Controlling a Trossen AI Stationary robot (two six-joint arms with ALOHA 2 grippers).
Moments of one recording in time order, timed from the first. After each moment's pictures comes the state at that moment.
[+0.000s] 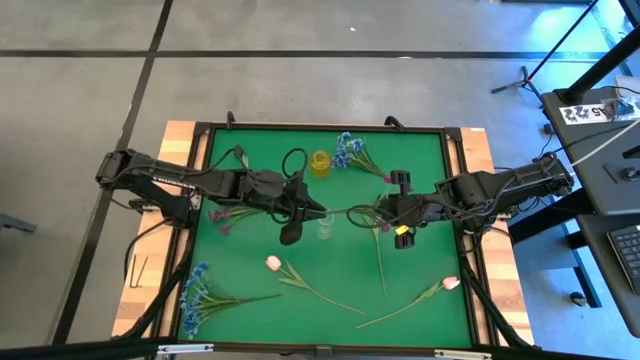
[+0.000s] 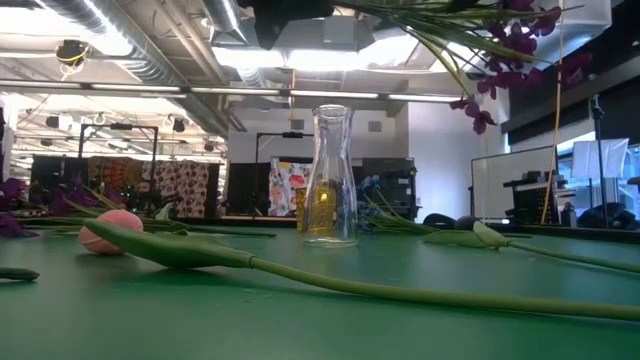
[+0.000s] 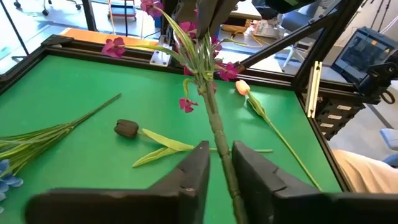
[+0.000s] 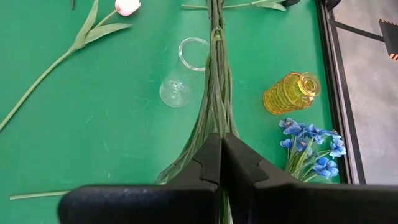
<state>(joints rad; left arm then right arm) -0.08 1.39 1.06 -0.07 -0.04 -0.20 0.31 1.30 1.36 -0.98 0.37 0.01</state>
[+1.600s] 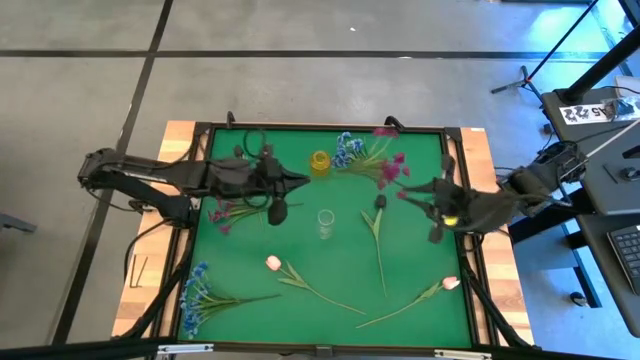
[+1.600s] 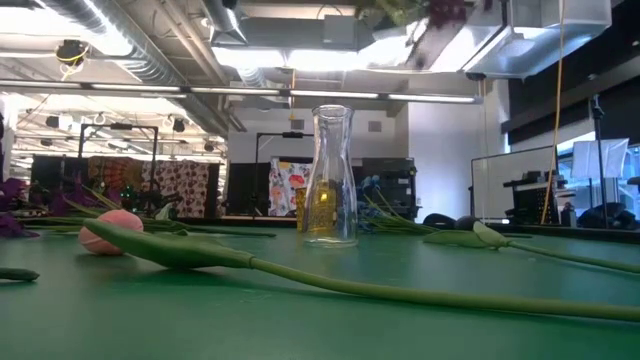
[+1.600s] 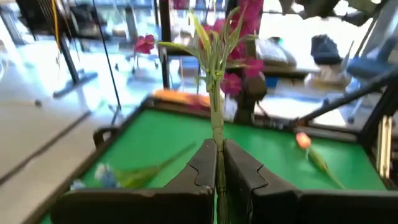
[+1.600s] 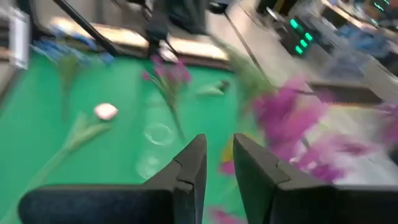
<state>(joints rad) -0.09 1.18 1.06 -0.10 -0.37 -0.10 0.60 1.06 1.36 -0.88 0.78 0.14</state>
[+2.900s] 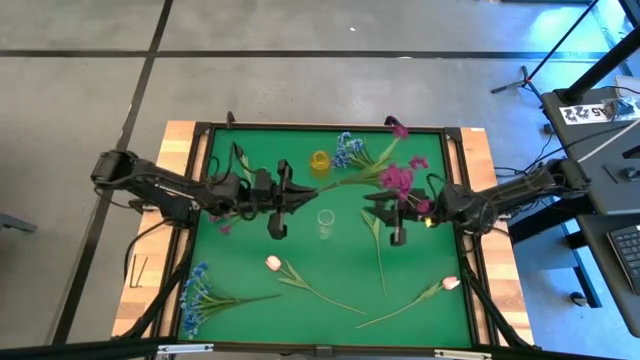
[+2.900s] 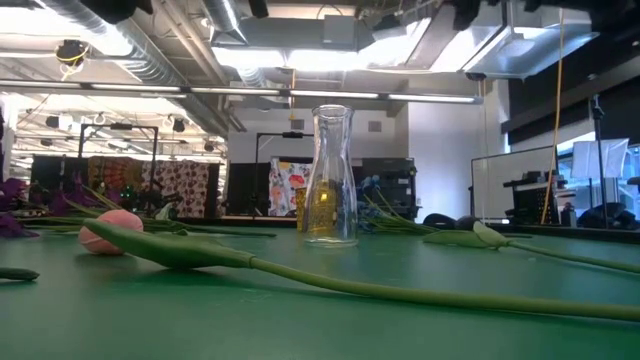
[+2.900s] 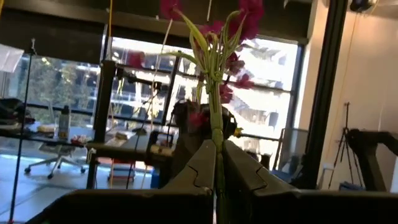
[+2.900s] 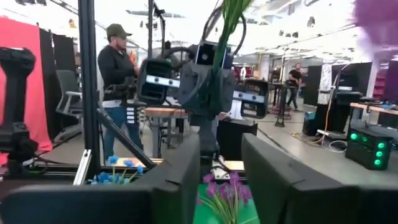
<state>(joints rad) -0.11 1.35 0.71 0.99 -0.17 -0.10 0.23 1.09 0.51 0.81 0.23 -0.10</state>
